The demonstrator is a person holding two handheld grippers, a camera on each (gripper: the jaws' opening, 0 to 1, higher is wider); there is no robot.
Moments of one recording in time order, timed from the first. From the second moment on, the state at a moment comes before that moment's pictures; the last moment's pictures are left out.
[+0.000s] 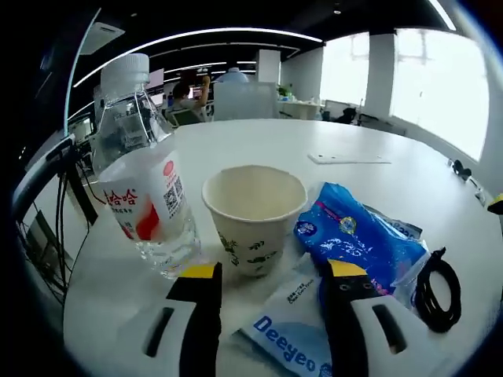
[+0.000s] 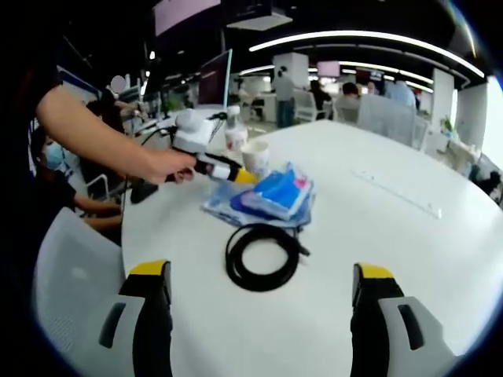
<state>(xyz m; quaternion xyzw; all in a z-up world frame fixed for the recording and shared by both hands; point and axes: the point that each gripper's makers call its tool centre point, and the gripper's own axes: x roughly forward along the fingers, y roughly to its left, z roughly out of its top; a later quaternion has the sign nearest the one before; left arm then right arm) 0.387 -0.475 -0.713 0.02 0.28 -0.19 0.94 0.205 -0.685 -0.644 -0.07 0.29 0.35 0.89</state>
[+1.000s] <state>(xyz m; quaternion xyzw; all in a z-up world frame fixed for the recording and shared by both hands) 0.353 -0.493 -0.684 0.04 0.26 -0.23 0.94 0.196 -0.674 -0.628 -0.08 0.27 0.37 0.89</state>
